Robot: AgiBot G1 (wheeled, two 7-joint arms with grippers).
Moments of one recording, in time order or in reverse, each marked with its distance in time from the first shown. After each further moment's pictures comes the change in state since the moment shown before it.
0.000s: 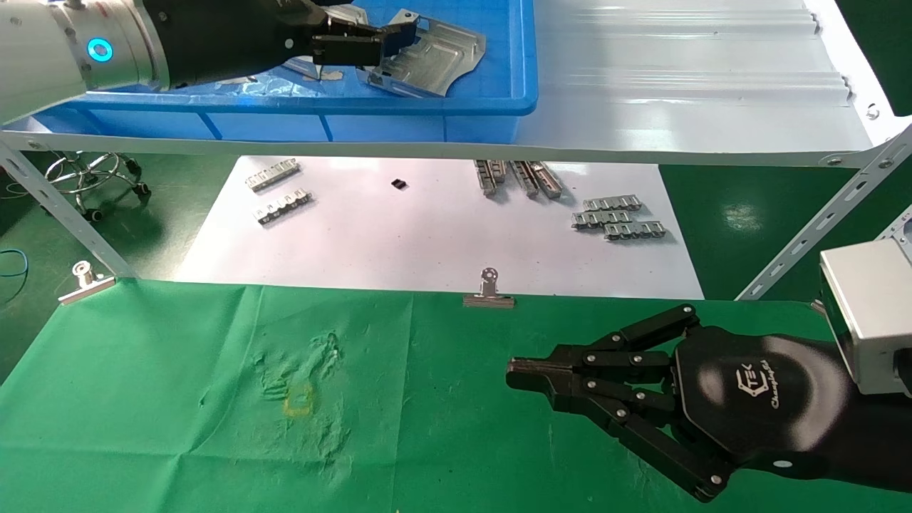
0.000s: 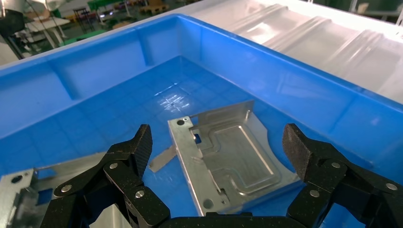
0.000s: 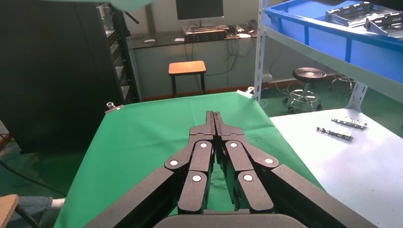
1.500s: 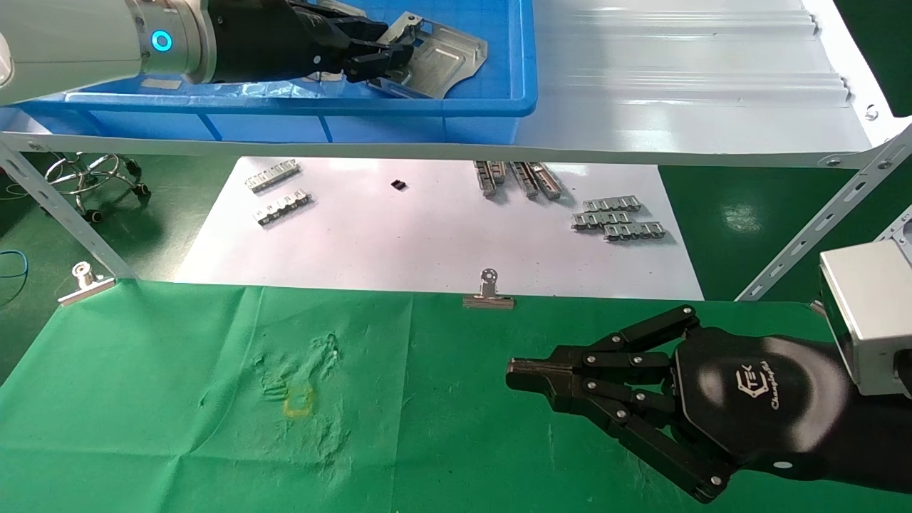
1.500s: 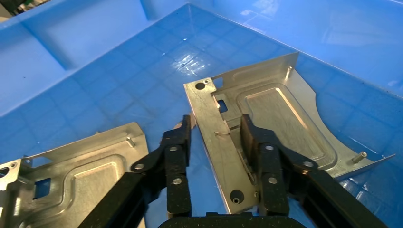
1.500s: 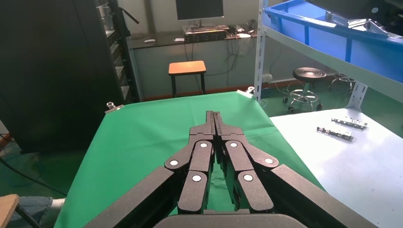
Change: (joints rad) left arm -0.208 0.178 0.076 0.448 0.109 -0.048 0.194; right arm 0.000 0.000 0.000 0.000 0.000 0.000 0.000
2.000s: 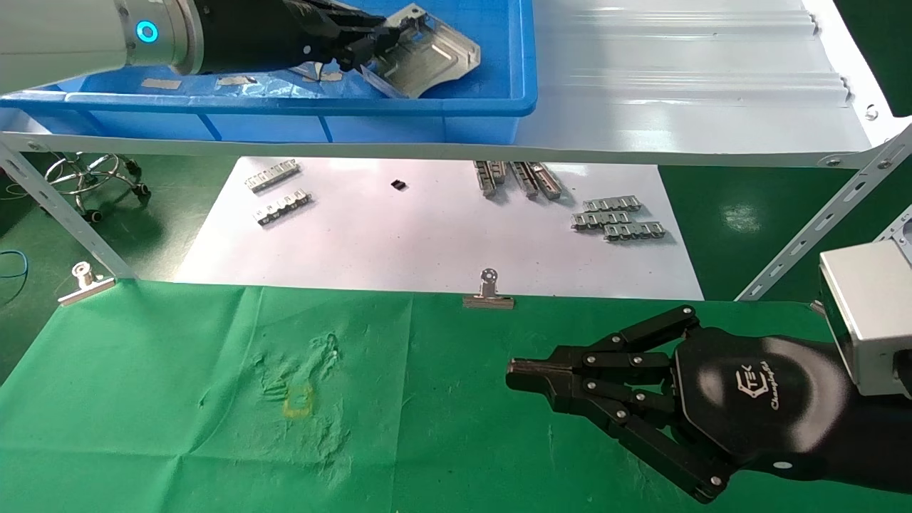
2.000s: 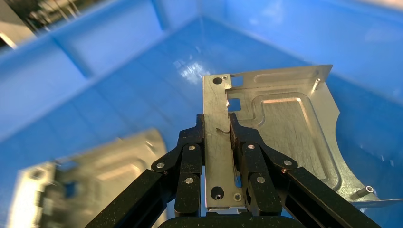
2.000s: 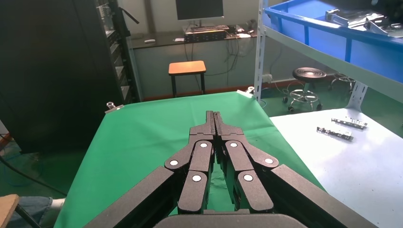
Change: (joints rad) left arm -0.018 -0.021 -0.020 -0.002 -0.031 0.004 0.025; right arm 0.000 0.000 0.000 0.000 0.000 0.000 0.000
